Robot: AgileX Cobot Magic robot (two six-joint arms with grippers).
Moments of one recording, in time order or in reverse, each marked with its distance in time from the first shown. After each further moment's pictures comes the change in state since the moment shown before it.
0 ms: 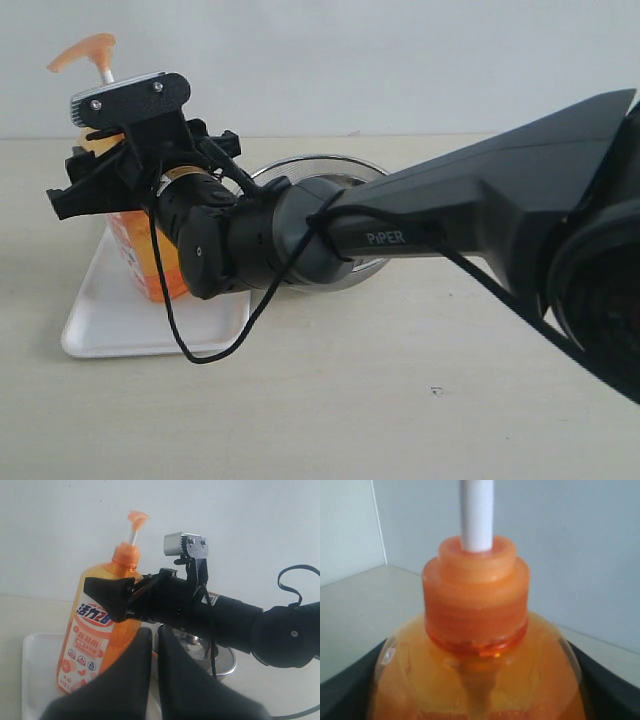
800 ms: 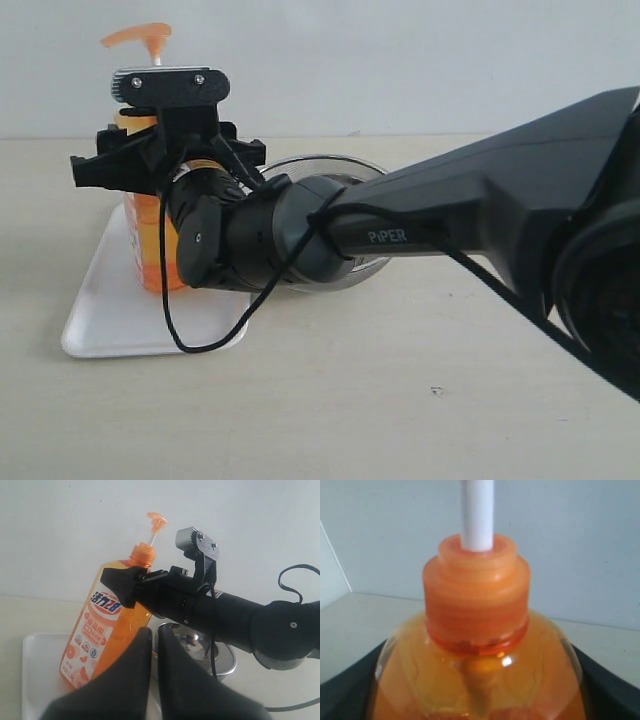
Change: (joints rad) left arm 0.000 0.000 0.000 0.000 0.000 0.000; right arm 0.002 -0.007 0.000 0.219 -0.075 -0.002
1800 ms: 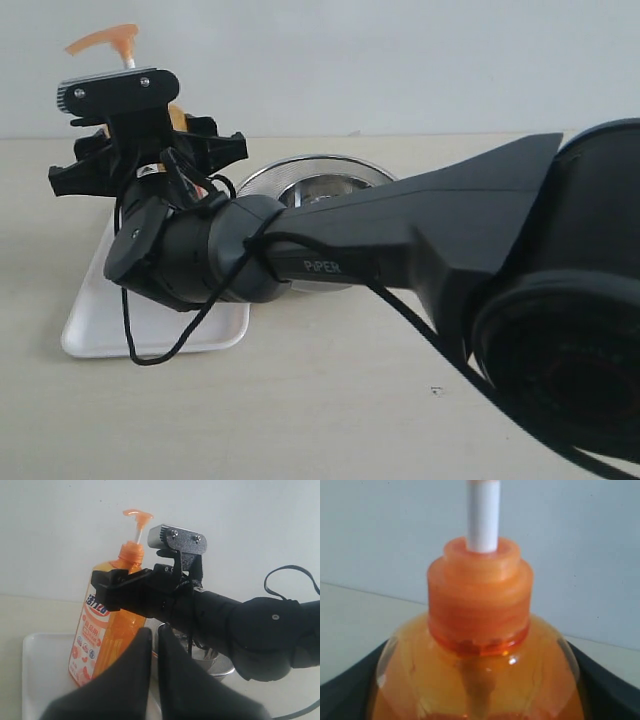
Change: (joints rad) left arm 0.000 0.000 0.000 0.000 0.000 0.000; right arm 0.067 0.082 -0.181 0.344 -0.089 -0.465
